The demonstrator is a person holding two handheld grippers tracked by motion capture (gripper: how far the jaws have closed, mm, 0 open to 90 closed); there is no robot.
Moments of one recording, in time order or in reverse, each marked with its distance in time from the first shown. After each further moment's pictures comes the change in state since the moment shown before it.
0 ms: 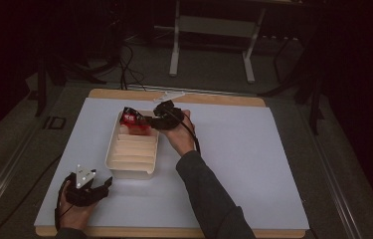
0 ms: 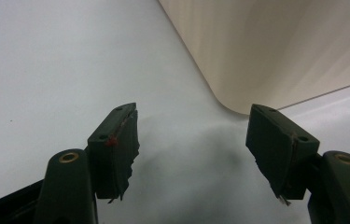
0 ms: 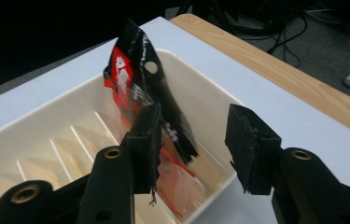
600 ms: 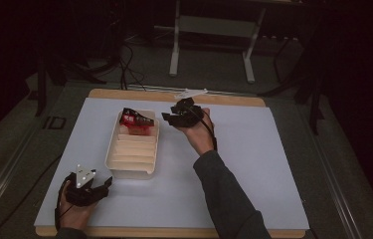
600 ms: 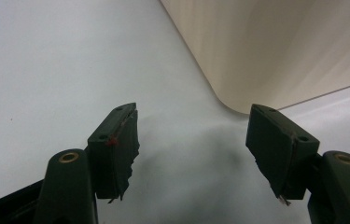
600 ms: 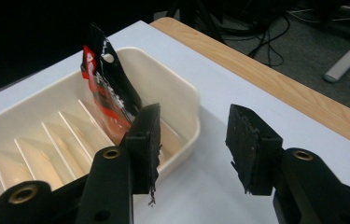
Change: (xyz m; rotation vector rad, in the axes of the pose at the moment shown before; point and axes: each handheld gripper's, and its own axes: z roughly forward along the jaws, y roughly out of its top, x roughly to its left) left arm 0.000 0.000 0.000 0.005 0.003 -0.002; right arm -0.029 -0.007 -0.048 -0.014 -0.027 0.032
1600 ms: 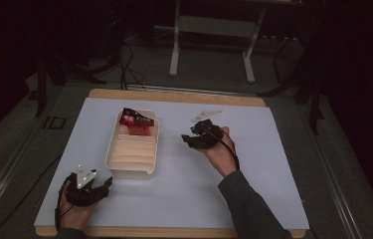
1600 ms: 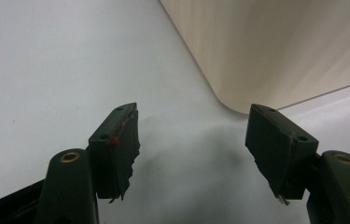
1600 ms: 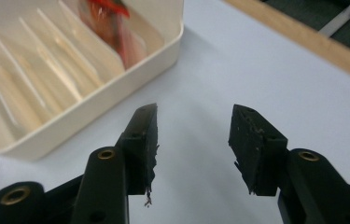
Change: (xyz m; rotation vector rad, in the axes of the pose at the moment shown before) left arm -0.001 0.000 0.000 -0.001 0.008 0.010; right arm -0.008 -0.067 -0.042 0.139 -0.050 -0.052
